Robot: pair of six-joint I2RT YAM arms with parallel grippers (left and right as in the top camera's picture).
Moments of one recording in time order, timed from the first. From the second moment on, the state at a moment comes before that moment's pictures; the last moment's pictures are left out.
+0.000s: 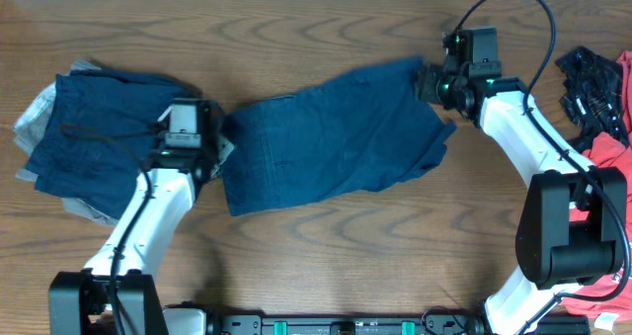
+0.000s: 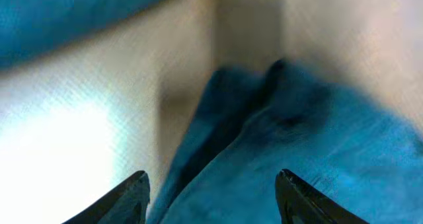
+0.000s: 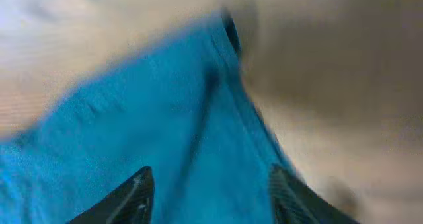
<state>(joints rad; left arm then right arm) -0.05 1.46 0.83 -0.47 -0.06 -0.87 0.11 1.87 1.30 -0.42 -0.17 0.36</state>
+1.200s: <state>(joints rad) -0.14 1.57 0.83 -0.57 0.25 -0.51 0.06 1.87 1.16 -0.71 -0.16 0.54</state>
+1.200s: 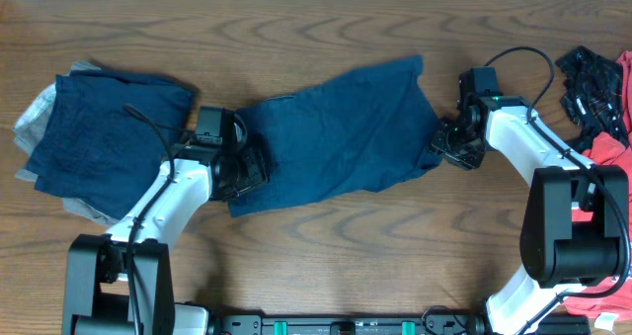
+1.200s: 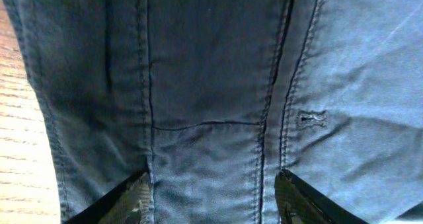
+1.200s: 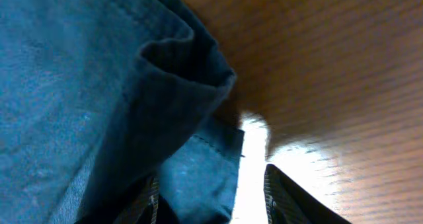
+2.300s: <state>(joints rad) -0.14 1.67 0.85 -0.58 0.21 -0.50 -0.10 1.86 1.11 -0.70 0.00 0.56</state>
